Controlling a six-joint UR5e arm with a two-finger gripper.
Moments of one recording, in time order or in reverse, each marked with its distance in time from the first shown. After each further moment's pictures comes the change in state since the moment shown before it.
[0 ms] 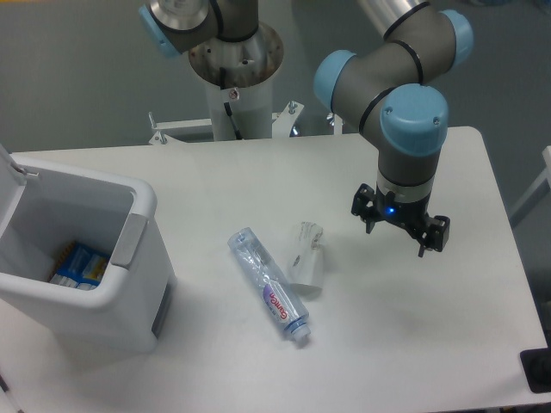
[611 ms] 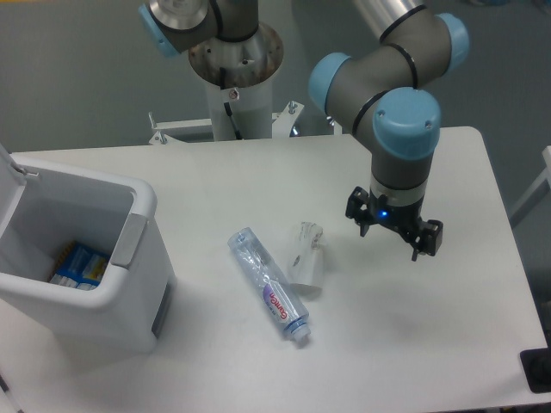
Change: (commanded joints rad) arm -0.020 0.017 -0.058 0.038 -0.014 0.003
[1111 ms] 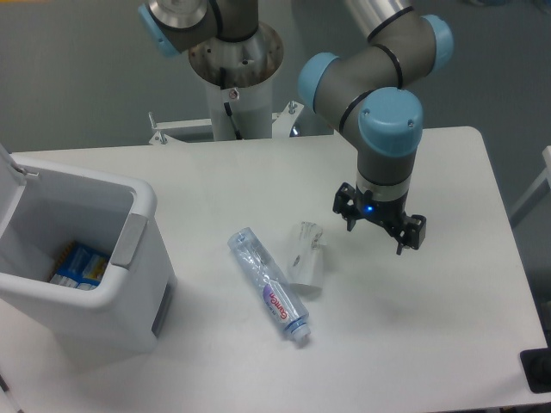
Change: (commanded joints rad) arm -0.003 0.069 -0.118 0.023 -0.005 -0.086
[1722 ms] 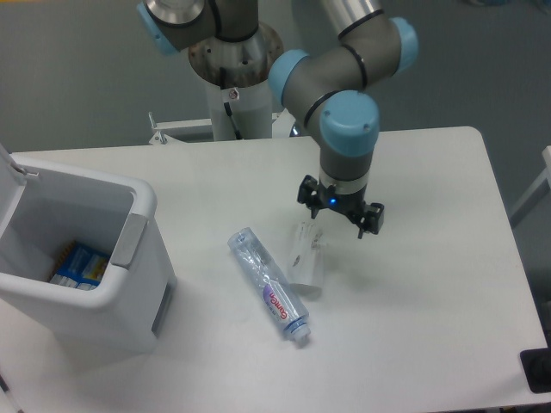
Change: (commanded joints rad) arm -0.074 -0.026 -0.140 0.127 0.012 -0.146
